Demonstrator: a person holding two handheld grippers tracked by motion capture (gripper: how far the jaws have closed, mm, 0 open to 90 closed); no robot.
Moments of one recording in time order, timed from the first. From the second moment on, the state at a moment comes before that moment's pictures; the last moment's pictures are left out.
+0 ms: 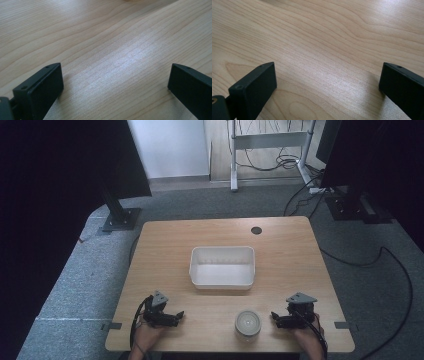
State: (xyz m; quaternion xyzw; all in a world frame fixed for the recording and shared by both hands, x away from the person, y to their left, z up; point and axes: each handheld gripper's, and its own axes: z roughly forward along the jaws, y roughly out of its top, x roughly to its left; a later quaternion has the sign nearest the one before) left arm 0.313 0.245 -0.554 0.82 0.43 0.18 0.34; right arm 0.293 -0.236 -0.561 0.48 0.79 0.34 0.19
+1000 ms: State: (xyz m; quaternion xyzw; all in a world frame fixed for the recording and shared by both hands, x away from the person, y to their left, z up) left arm 0.307 0.249 -0.549 0.82 0.43 0.18 0.35; right arm 0.292 -0.236 -0.561 0.48 0.79 0.34 0.19
